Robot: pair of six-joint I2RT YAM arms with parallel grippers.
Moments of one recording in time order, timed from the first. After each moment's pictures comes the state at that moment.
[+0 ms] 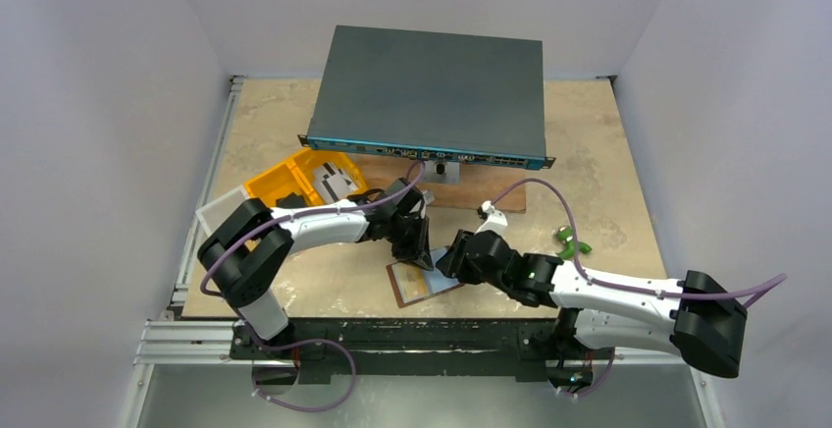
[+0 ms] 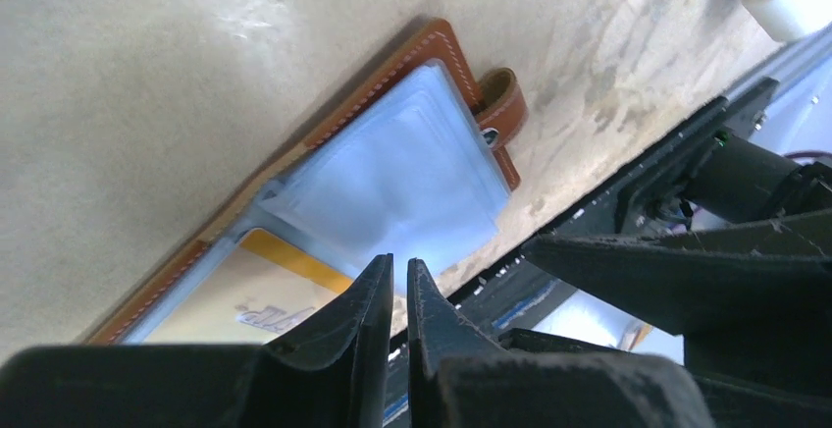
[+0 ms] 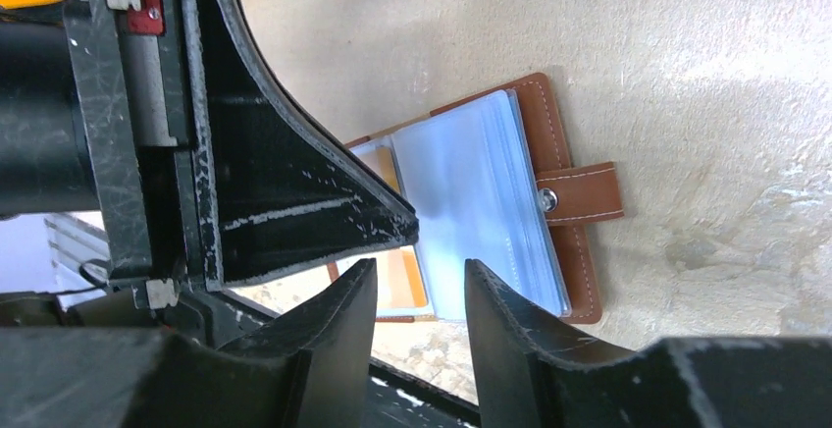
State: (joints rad) left arm -0.83 1.67 0.92 -0.30 0.41 -0.78; right arm 1.07 1.04 0.46 -0.15 0.30 1.13
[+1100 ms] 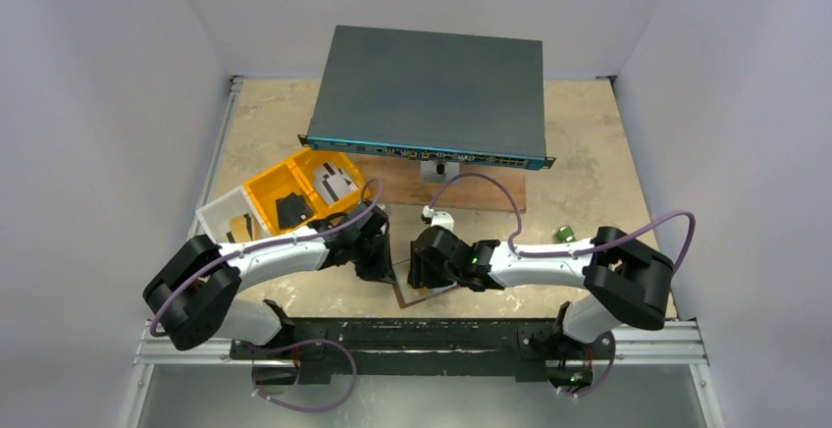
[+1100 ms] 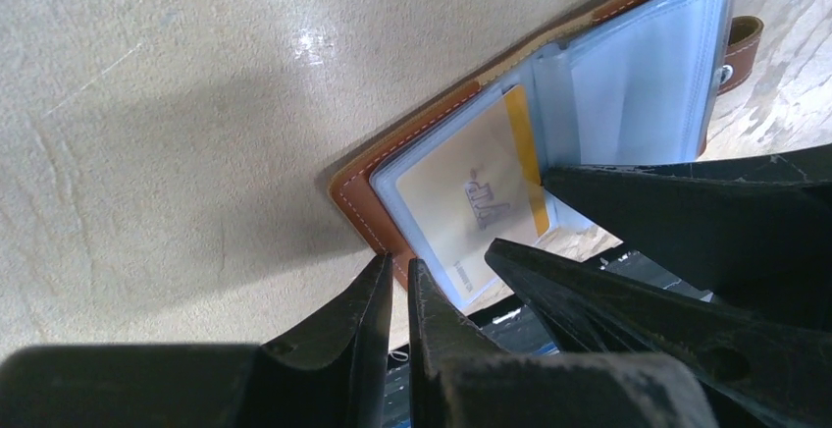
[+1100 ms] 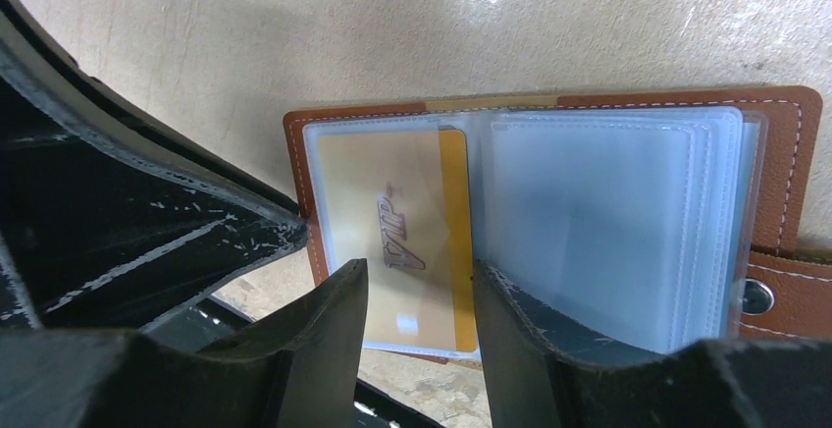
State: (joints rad) left arm -0.80 1.35 0.62 -0.36 0.20 -0.86; right arm 1.13 1.50 0.71 -0.13 0.17 0.94
